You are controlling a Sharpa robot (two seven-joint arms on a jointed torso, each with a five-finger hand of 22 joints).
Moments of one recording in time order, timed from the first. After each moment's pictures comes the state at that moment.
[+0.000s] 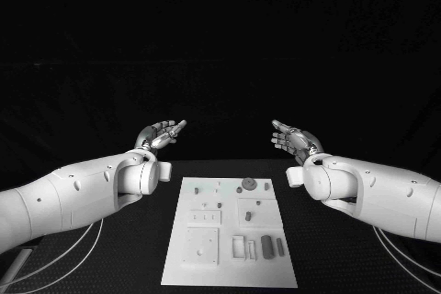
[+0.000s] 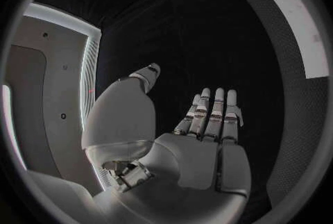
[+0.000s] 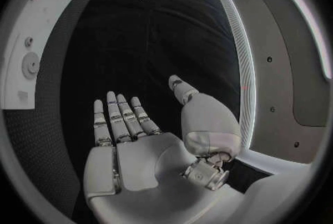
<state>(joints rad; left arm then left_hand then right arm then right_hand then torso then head) 1.29 -0.65 -0.19 1.19 0.03 -0.56 0.35 1.10 -0.29 0.43 0.27 0.05 0.31 0.12 0.30 0.47 0.63 0.10 0.07 0.07 0.42 0.16 0.34 0.42 0.02 0.34 0.15 0.21 1.29 1.20 -0.75 -0.09 1.33 0.01 -0.51 0.30 0.79 -0.02 0.41 -0.05 0.07 0.31 0.15 0.28 0.34 0.53 0.20 0.06 0.06 0.44 0.19 0.25 0.34 0.08 0.23 0.24 0.06 0.94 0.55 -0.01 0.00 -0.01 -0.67</state>
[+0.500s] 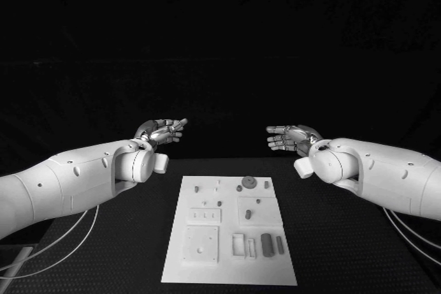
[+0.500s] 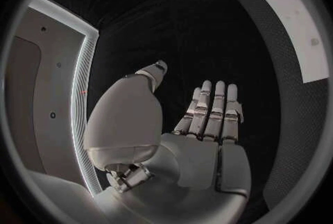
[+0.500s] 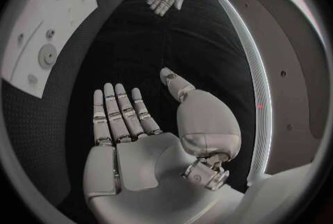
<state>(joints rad) 1.33 -0.64 -0.22 1.11 0.04 -0.40 0.26 1.21 -0.23 0.40 0.24 0.05 0.47 0.16 0.38 0.53 0.81 0.14 0.13 0.10 0.58 0.16 0.42 0.46 0.01 0.47 0.10 0.29 1.31 1.27 -0.70 -0.13 1.14 -0.17 -0.25 0.09 0.93 -0.05 0.47 -0.19 0.14 0.49 0.16 0.37 0.40 0.76 0.22 0.11 0.08 0.60 0.22 0.33 0.37 0.14 0.41 0.24 0.09 1.11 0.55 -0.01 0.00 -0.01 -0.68</state>
